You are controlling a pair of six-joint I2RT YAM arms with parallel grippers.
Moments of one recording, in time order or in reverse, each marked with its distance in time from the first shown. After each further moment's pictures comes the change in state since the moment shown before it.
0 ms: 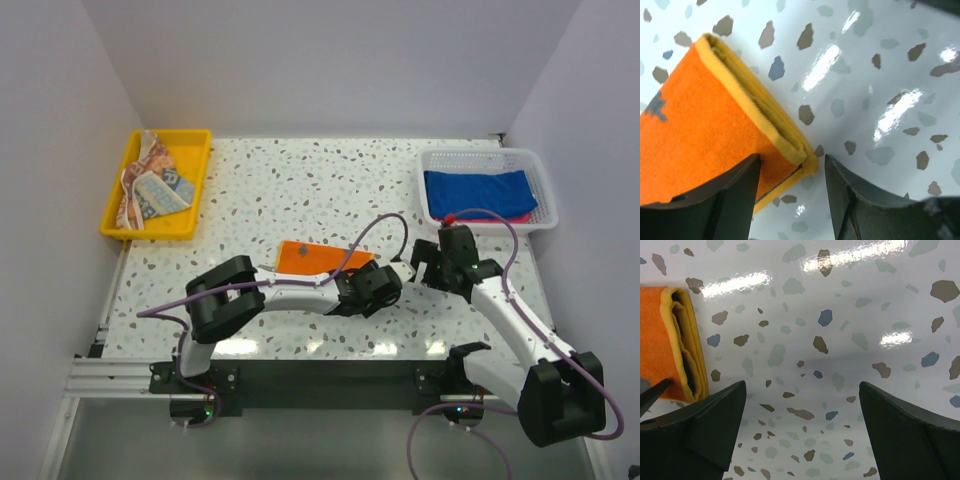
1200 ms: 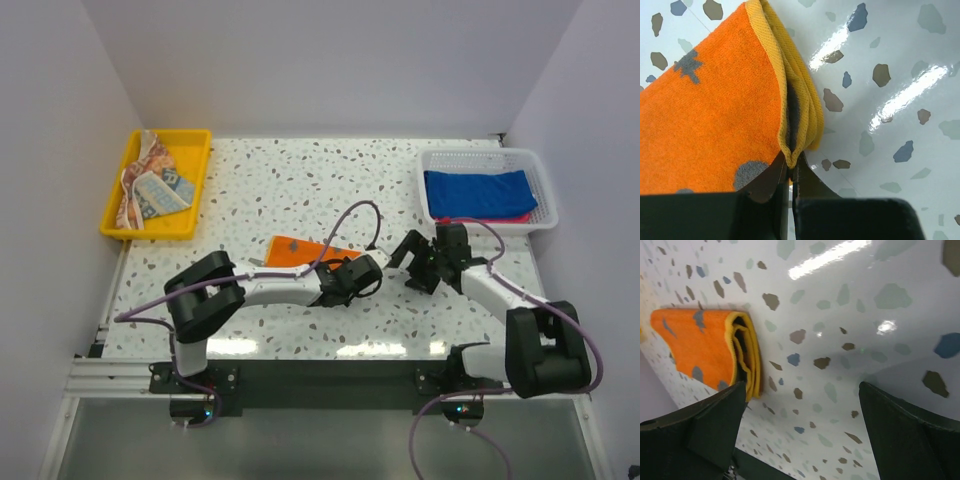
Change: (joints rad) left arm 0.077 -0.103 -0.112 -0.049 -0.013 -0.074; right arm -0.085 0.233 -0.081 0.344 -0.377 0.290
